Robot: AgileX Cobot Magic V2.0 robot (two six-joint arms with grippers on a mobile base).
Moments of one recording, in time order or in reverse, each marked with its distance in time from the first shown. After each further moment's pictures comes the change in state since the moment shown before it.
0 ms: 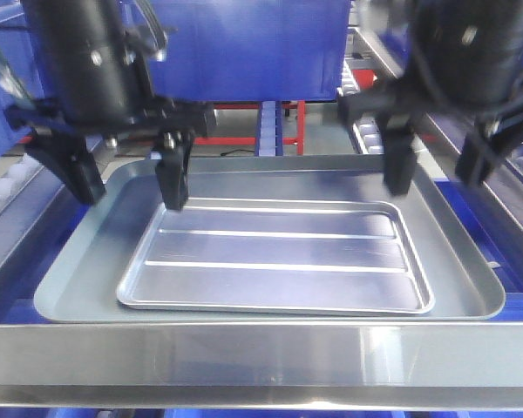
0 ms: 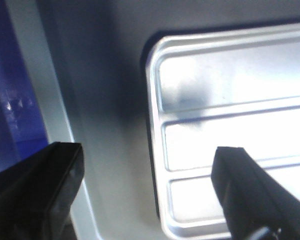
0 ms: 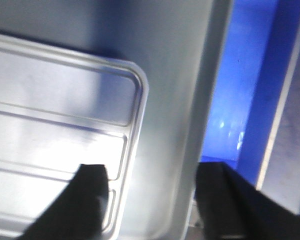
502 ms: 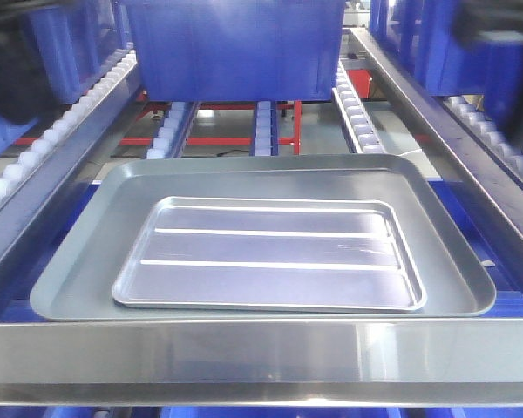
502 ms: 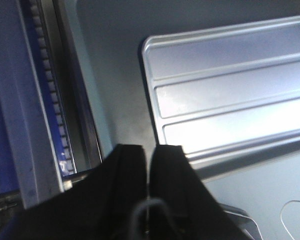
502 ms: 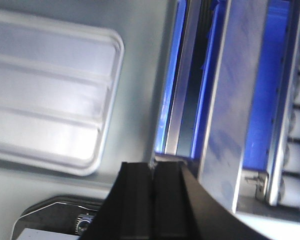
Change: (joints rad) left arm -0.034 -0.619 0.499 0.074 -0.267 0.000; right arm 0.000 -0.435 0.326 -0.016 -0.079 -0.002
